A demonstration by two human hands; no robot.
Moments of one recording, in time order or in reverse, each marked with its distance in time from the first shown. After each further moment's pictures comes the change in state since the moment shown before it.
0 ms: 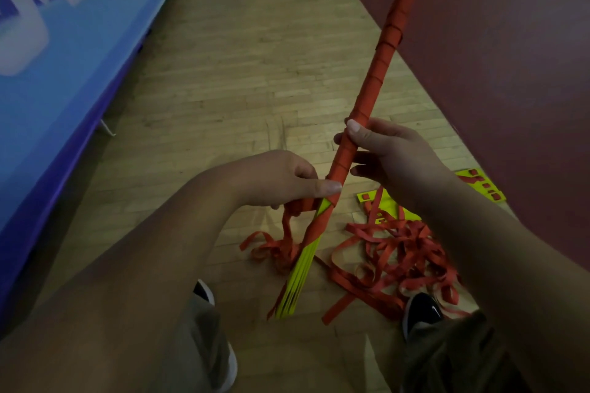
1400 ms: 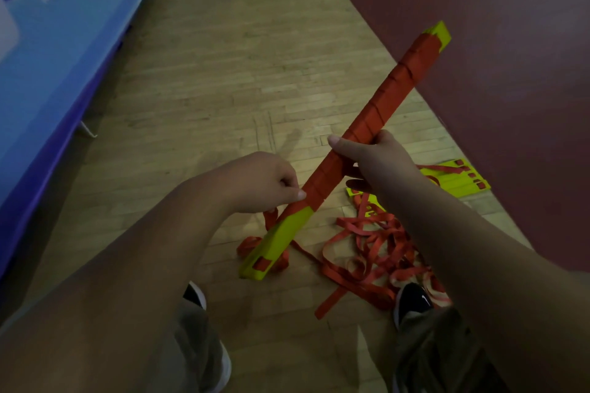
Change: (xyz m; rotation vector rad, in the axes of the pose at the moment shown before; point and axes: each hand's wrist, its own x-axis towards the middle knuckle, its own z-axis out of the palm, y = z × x) left_hand 0.016 -0.013 0.012 0.206 0.099 -0.005; right_hand 0.012 0.030 0.001 -0.100 0.267 0.134
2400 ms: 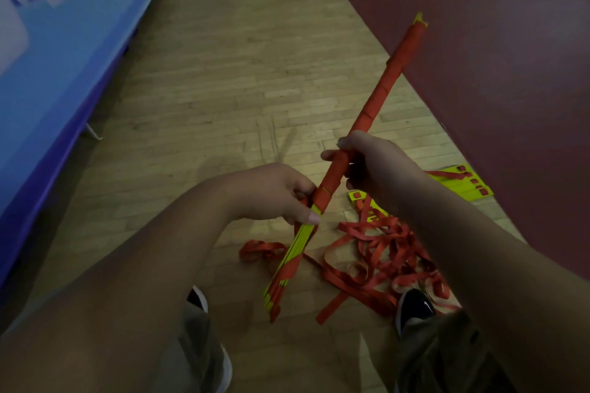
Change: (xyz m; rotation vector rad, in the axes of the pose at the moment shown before) left_hand 0.000 0.001 0.003 -0.315 -0.180 0.078; right_hand 0.000 -0.015 0.003 0.116 -0.204 0.090
